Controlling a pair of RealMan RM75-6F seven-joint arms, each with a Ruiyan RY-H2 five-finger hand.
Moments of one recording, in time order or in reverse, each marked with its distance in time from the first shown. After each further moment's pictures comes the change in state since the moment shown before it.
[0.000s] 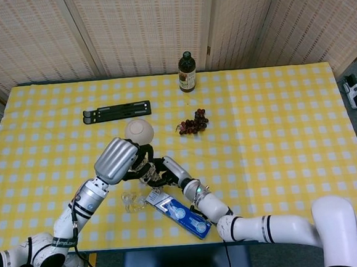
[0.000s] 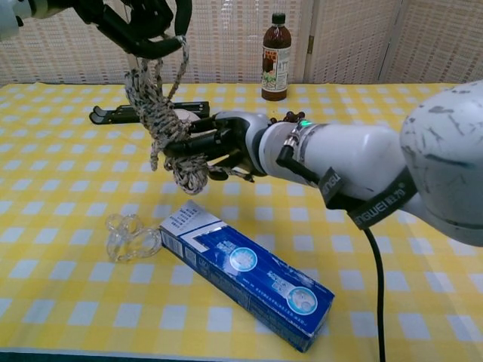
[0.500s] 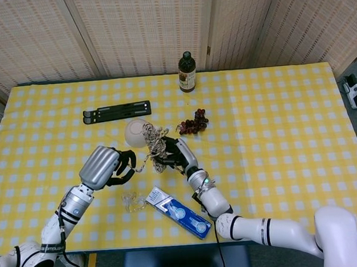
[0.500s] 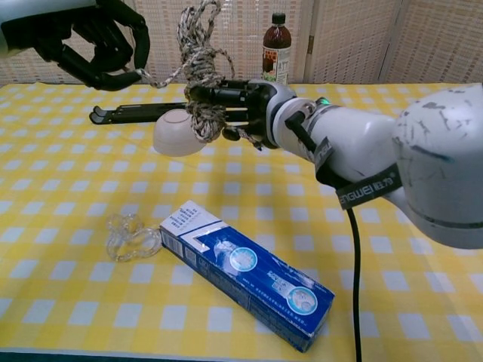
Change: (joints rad) left arm 0.091 0.017 0.078 0.074 0.058 0.032 -0.143; right arm -0.106 -0.070 0.132 0.039 -0.103 0.112 0.196
